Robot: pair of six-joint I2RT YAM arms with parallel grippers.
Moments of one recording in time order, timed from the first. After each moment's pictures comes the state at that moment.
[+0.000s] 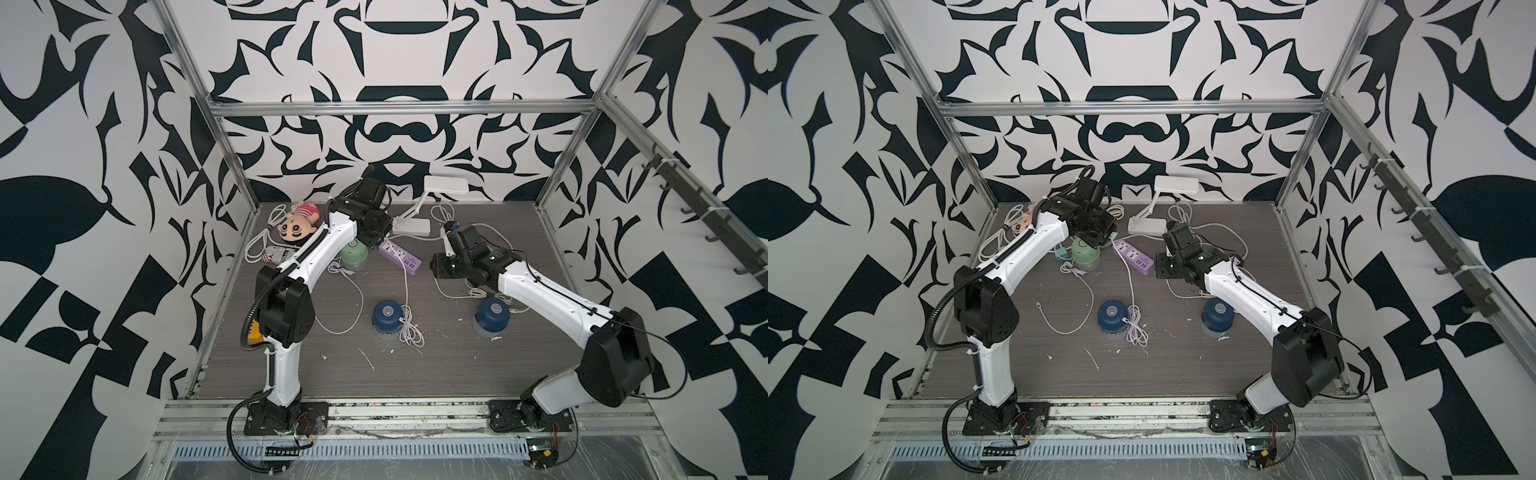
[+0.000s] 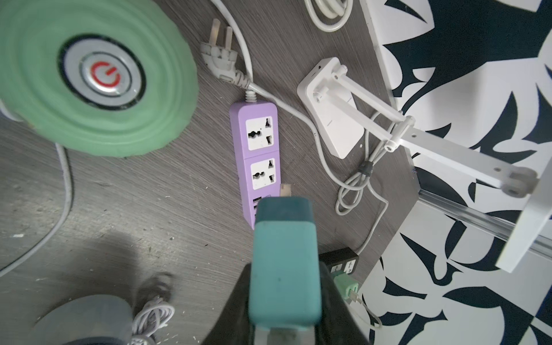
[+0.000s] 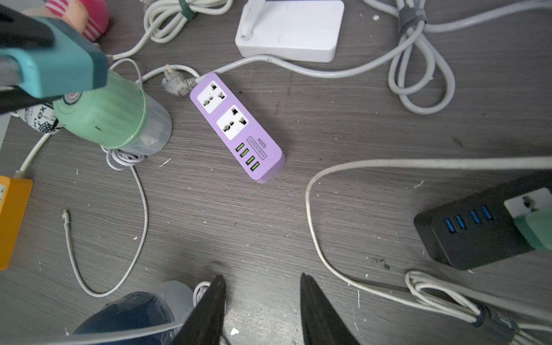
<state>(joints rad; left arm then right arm) -0.53 1.94 1.85 -0.89 0.06 -1.33 0.55 1.49 1.17 -0.53 0.01 0.43</state>
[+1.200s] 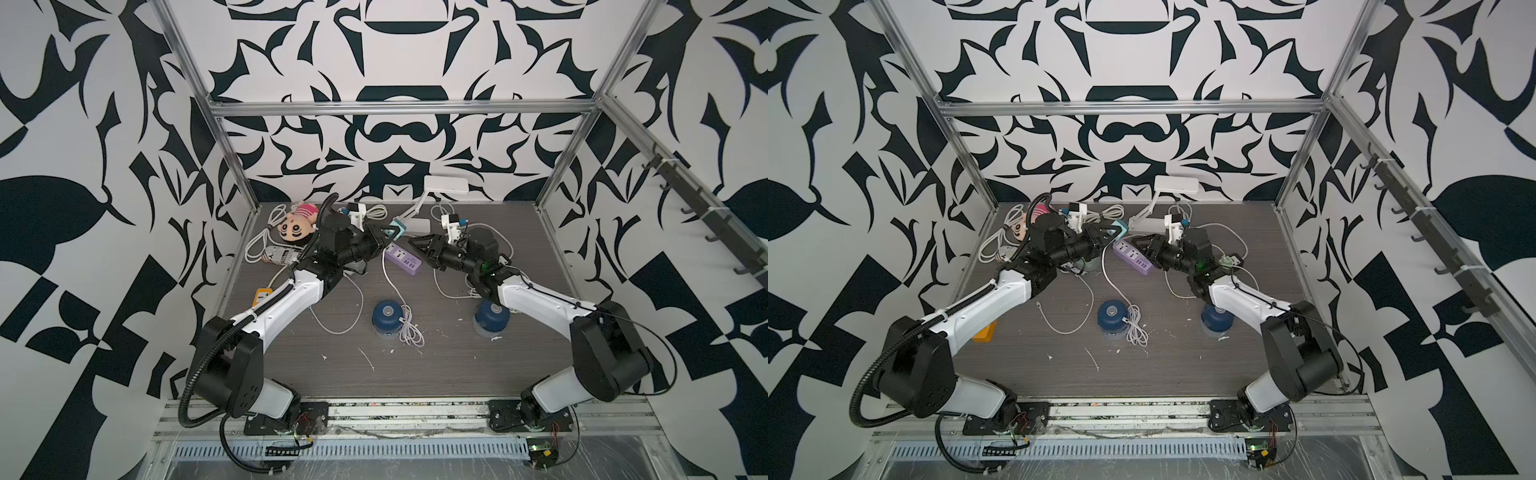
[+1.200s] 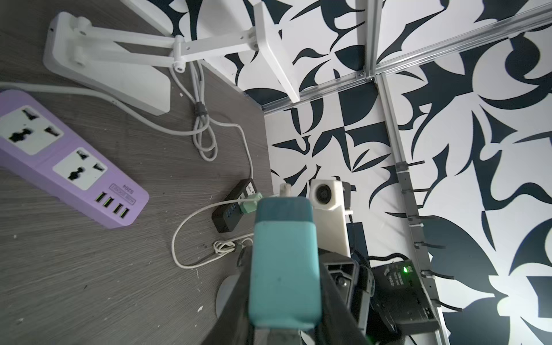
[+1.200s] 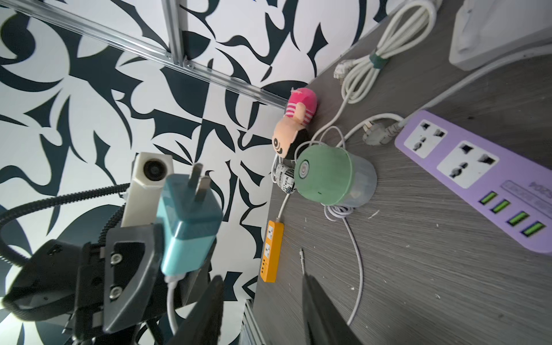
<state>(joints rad) -0.48 1.46 1.04 0.19 0.49 -1.12 0.45 1.52 0.90 0.41 -0.57 1.12</state>
